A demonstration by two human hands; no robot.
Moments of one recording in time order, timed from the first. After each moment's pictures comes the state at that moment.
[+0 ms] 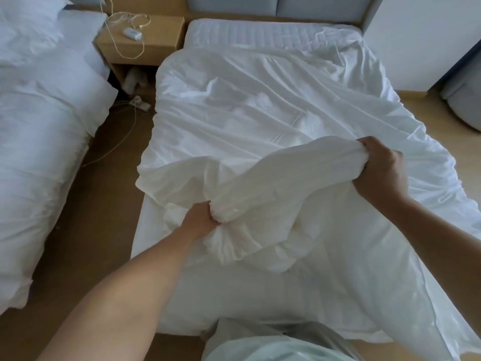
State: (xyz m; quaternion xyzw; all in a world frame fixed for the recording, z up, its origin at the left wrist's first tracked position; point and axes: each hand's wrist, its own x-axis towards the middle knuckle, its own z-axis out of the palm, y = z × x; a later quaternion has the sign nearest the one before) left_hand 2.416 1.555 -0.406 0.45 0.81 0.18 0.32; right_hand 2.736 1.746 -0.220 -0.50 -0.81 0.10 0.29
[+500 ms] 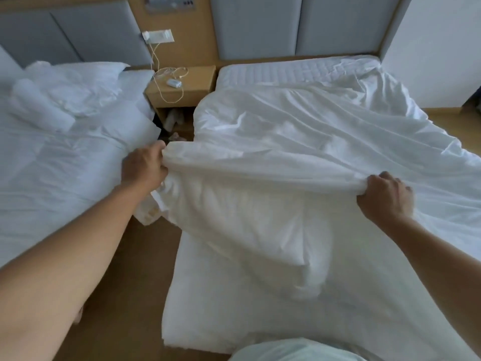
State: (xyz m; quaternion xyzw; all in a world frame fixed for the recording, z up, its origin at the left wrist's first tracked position) left_hand 2.256 1.507 -0.181 0.49 0.86 0.12 -0.10; right_hand 2.712 1.718 -0.247 -0.60 -0.79 0.01 0.11
